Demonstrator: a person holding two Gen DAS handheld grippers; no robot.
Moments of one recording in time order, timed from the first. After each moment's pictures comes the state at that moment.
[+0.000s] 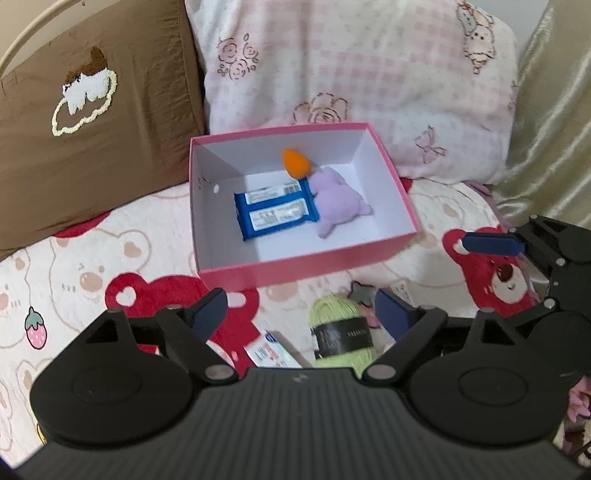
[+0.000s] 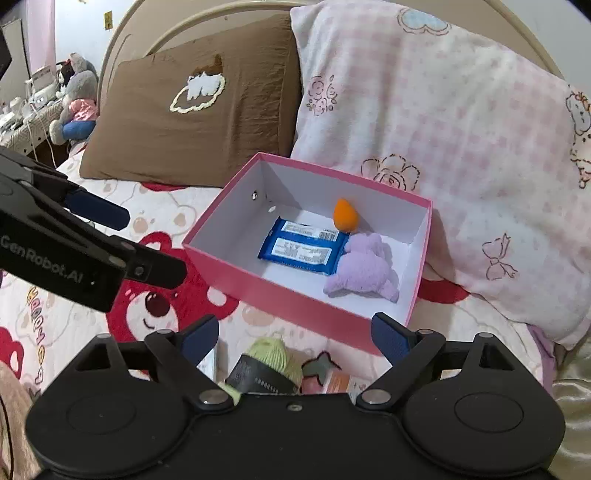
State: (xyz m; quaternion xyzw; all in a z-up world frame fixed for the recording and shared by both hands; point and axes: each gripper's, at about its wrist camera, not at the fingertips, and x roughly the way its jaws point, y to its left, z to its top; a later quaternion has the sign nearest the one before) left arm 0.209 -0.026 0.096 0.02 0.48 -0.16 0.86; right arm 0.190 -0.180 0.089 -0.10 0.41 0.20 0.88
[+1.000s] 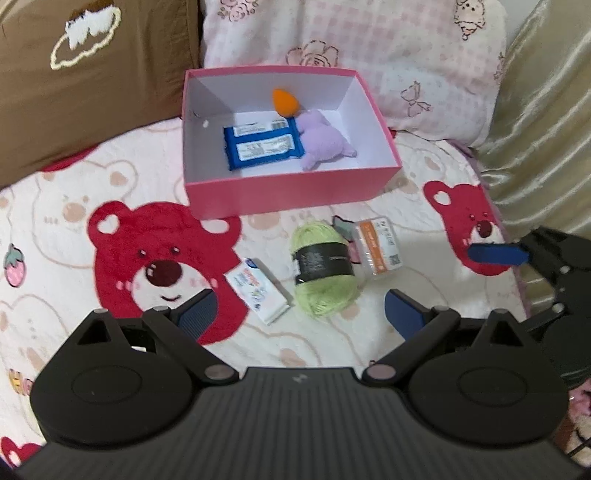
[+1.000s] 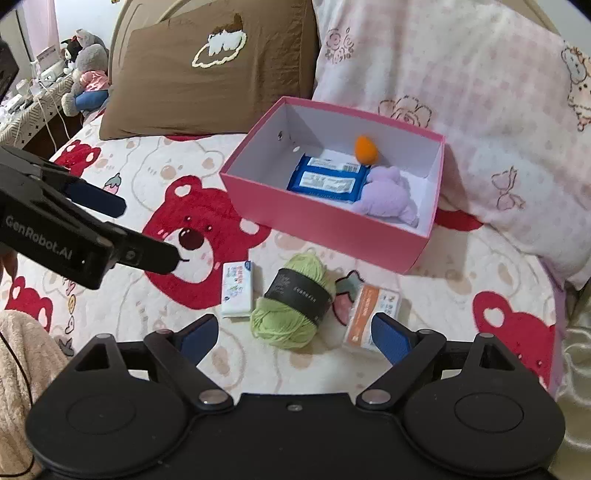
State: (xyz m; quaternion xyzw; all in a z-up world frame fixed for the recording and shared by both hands) left arm 0.163 -0.007 0.071 -0.02 0.53 -0.18 0.83; right arm 0.128 -0.186 0.078 -0.09 0.48 0.20 0.85
